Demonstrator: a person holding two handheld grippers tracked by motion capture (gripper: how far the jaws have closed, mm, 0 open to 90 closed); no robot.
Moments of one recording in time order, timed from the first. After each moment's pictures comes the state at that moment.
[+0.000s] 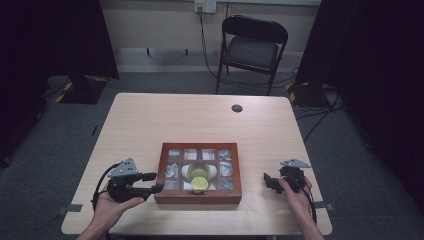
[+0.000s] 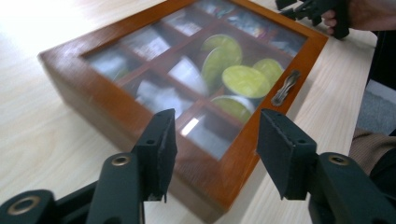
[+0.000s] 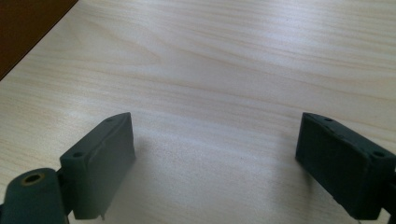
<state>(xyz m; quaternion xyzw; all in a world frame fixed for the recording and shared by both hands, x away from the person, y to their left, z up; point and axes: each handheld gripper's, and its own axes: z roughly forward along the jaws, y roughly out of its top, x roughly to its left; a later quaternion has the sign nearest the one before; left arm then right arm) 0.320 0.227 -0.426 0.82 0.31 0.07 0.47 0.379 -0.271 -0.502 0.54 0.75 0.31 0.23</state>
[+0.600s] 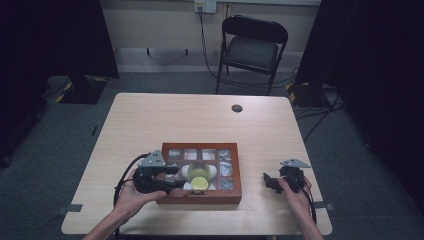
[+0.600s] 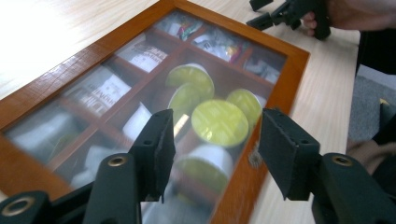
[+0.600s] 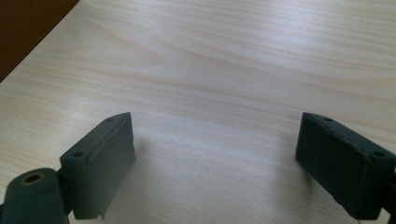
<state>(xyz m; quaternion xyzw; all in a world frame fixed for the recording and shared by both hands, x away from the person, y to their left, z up) 0.351 0.165 -0.417 0.85 0.26 0.03 0.45 0.380 -0.270 -0.502 0.54 0.75 0.31 0.23</state>
